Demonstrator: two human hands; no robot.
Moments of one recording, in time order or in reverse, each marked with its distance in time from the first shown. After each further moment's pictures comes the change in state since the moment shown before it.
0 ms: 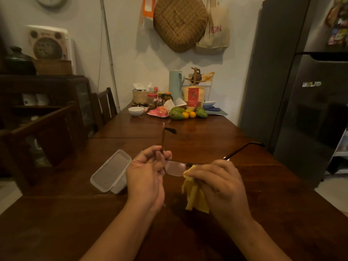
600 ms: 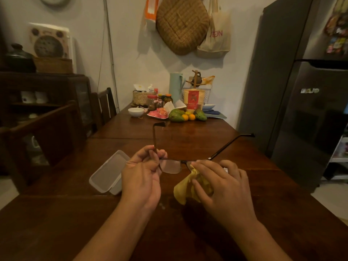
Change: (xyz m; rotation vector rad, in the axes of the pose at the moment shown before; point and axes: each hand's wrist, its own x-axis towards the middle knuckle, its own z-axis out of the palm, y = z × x) left_hand 0.005 0.009 -0.003 -0.153 -0.006 -0.022; right_hand 0.006 0.001 -0.007 -0.344 -0.228 0.117
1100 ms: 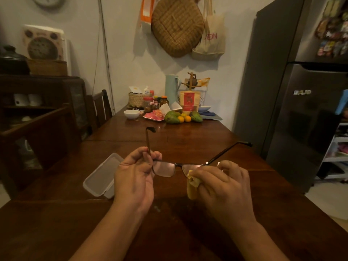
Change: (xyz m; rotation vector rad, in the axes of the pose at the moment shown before) left_hand 0.001 0.002 -0.002 0.045 -0.021 0.023; right_hand -0.003 0.011 -0.005 0.014 0.200 -0.093
